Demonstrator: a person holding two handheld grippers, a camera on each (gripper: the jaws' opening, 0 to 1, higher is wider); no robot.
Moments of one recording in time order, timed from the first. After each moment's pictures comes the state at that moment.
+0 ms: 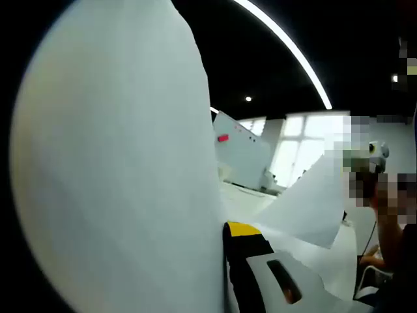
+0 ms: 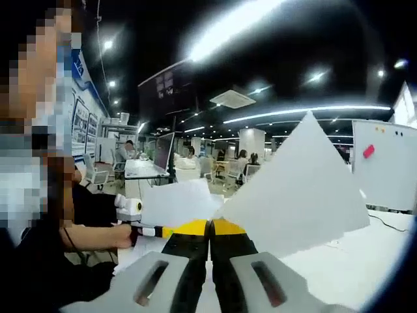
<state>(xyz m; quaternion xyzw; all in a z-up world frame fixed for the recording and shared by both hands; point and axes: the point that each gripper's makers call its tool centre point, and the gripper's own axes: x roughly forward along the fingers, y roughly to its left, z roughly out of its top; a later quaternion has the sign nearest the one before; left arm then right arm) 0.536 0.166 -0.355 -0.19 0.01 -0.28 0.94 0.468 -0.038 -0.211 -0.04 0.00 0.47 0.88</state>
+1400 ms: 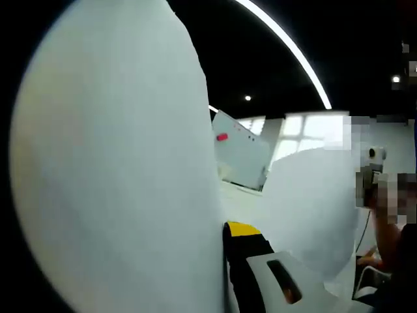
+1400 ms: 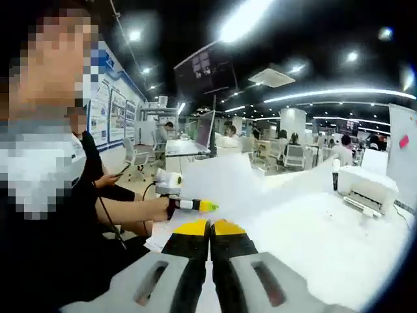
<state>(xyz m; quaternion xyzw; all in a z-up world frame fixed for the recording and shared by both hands) 0.535 0.163 -0.356 -0.19 0.01 -0.28 0.94 0.442 -0.040 -0.257 -0.07 0.09 0.58 0.81</state>
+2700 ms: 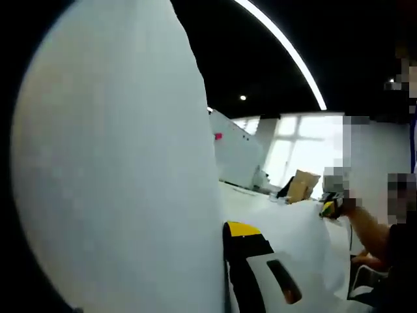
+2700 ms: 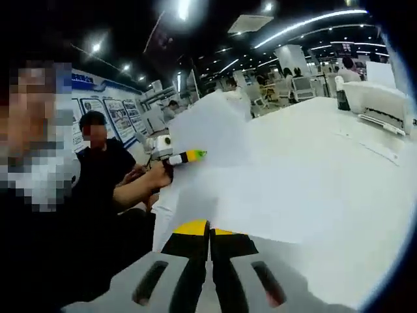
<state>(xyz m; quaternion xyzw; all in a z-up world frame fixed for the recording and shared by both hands) 0.532 0.158 -0.354 -0.20 0.01 -0.31 0.93 0.482 -0.082 -0.345 0.01 0.31 0.63 0.71</state>
